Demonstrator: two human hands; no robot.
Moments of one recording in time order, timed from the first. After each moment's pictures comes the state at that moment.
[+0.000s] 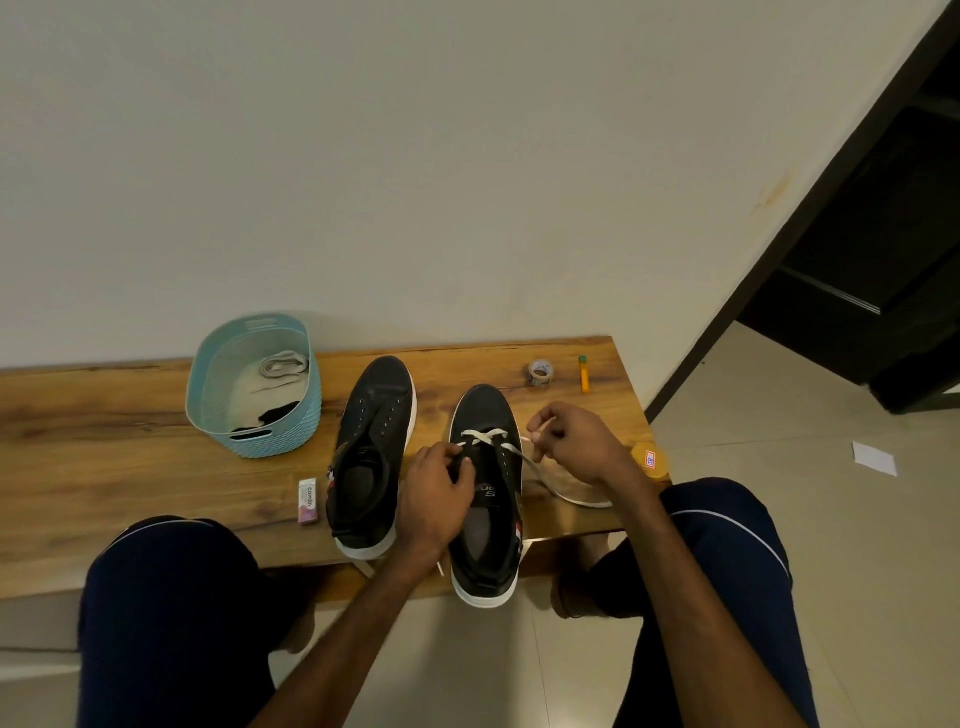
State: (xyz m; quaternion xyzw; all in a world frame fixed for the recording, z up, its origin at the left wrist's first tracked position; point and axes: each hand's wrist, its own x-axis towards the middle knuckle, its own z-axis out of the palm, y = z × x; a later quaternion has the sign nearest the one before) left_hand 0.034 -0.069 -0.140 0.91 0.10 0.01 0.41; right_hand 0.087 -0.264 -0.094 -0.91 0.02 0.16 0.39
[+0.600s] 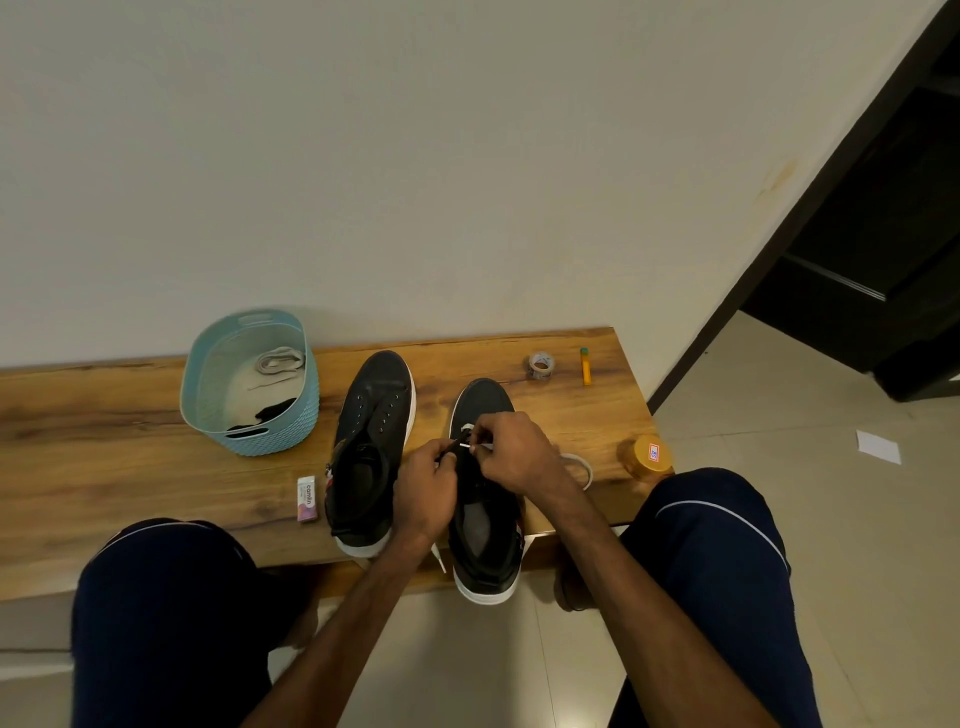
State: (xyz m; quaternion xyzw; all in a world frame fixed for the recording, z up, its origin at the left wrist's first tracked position) left_hand 0.040 -0.062 -0.143 0.84 0.14 -0.03 0.52; right_hand 0.088 -0.196 -0.119 -0.95 -0.11 0.11 0.28
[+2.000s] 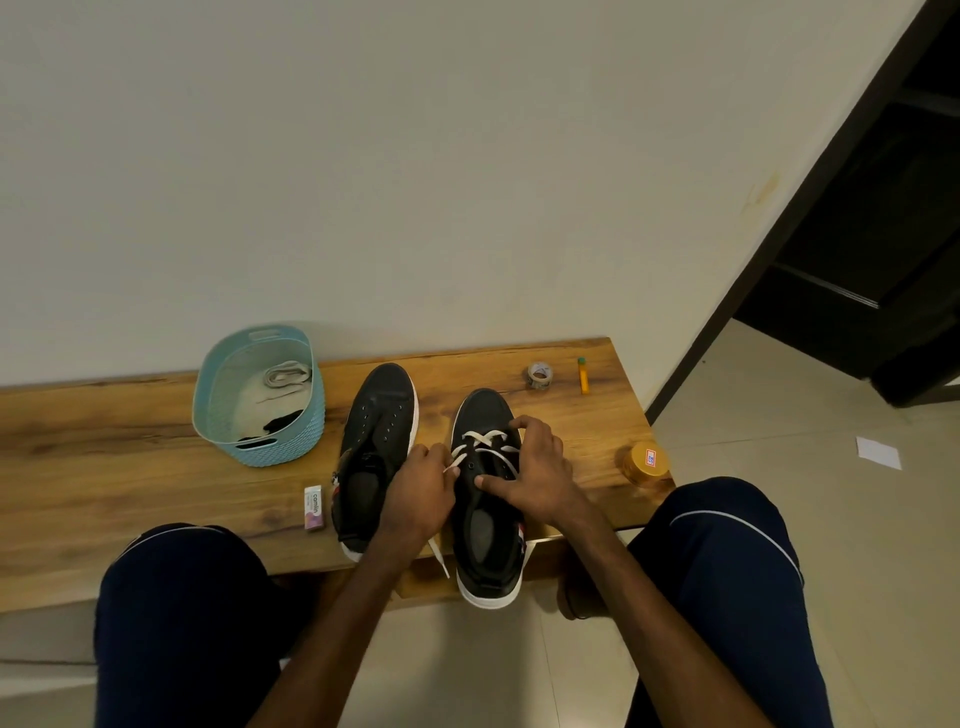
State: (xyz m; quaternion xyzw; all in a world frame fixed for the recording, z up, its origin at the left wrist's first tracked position) left_hand 0.048 -0.042 -0.142 0.96 0.01 -0.07 0.26; right_hand 0.059 -0.220 -0.132 -0.93 -0.01 0.11 0.35
